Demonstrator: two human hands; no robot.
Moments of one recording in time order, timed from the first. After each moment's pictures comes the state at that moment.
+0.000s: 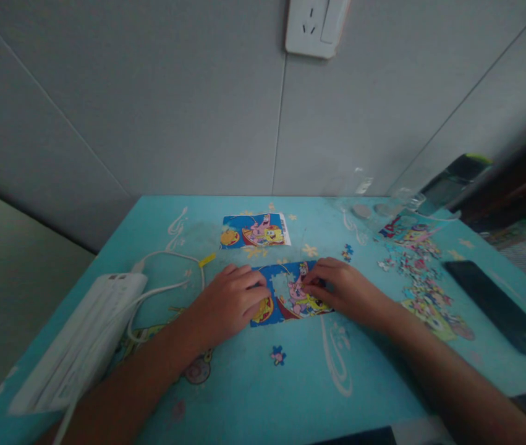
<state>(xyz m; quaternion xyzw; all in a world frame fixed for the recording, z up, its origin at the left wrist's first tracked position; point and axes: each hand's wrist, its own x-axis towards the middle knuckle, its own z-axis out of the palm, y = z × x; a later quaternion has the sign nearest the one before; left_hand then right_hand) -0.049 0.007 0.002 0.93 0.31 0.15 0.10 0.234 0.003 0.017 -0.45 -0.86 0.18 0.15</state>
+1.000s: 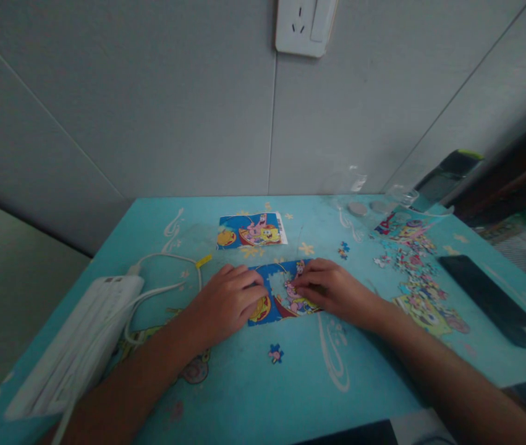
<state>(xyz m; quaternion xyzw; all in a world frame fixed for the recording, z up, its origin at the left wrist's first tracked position) -0.050 0.008 -0.001 0.94 0.31 0.15 0.09 0.229 0.001 0.008 -0.38 -0.88 0.21 0.18</state>
